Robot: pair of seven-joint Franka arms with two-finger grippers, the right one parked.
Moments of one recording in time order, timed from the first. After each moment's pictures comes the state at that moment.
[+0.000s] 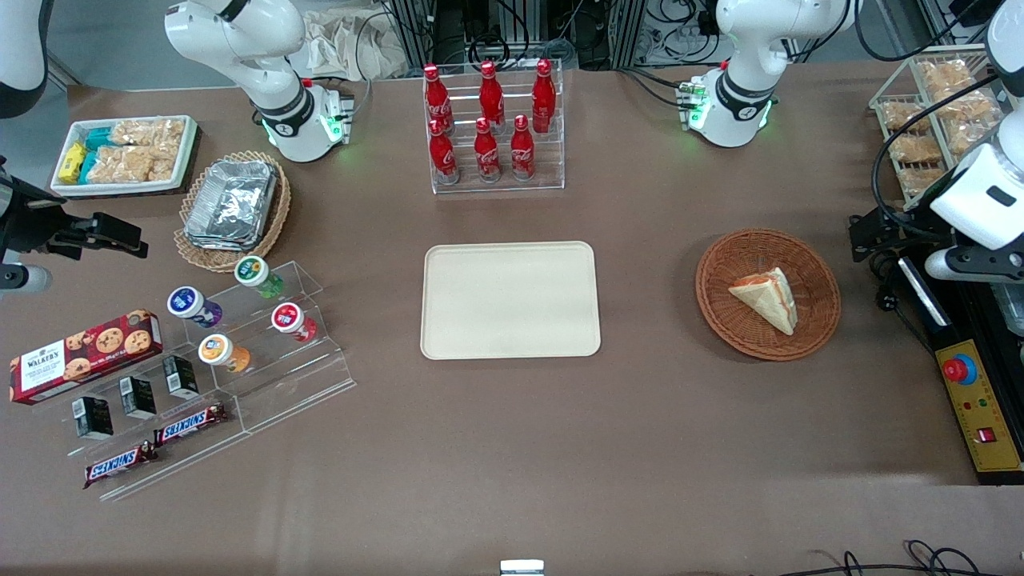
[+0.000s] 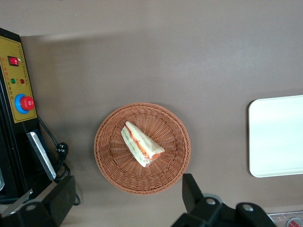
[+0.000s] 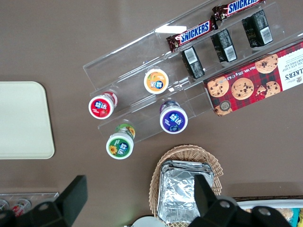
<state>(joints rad) -0.04 0.06 -0.04 -1.52 0.02 1.59 0.01</state>
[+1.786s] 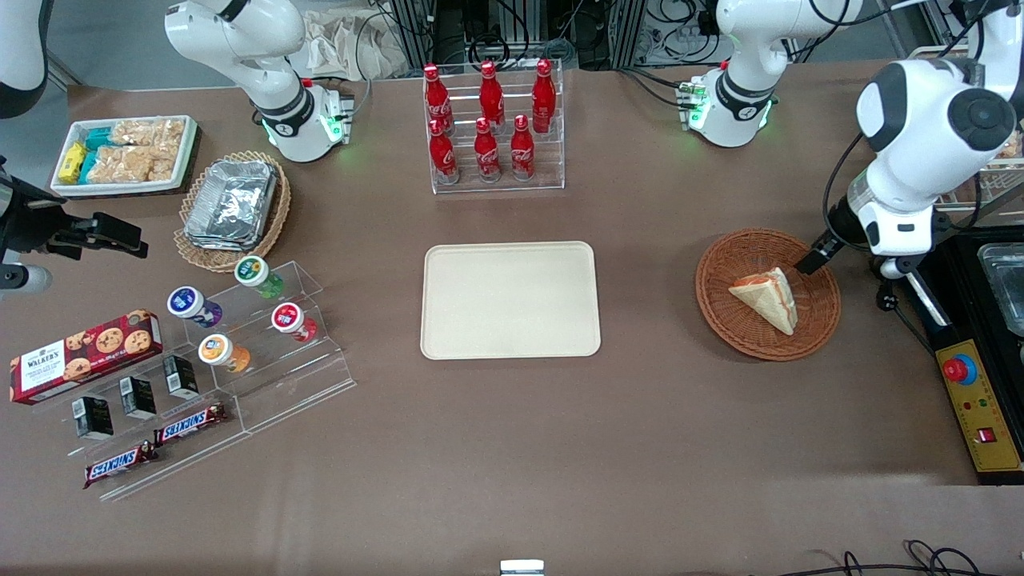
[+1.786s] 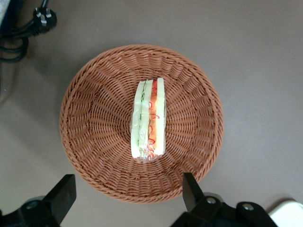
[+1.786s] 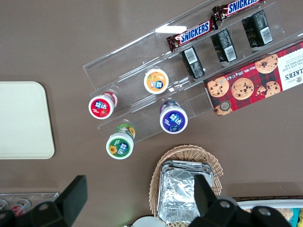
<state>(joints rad) -0.01 -0.16 -0.01 -2.36 0.00 2.19 -0.82</state>
